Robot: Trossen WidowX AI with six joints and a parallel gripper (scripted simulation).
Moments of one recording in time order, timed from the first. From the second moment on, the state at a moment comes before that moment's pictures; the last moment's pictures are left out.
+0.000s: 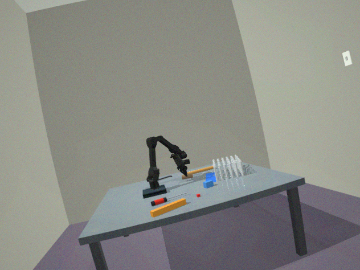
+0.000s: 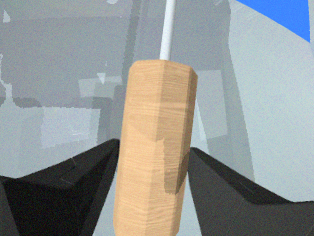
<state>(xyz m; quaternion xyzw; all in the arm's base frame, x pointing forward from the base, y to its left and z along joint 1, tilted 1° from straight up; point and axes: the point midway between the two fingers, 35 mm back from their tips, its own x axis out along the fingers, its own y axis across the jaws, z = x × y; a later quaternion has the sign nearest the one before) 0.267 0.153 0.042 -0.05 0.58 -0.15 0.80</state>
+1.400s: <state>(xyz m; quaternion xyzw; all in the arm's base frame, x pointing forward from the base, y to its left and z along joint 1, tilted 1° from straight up) 0.237 0.165 0.163 -0.08 0.59 -0.12 0.79</state>
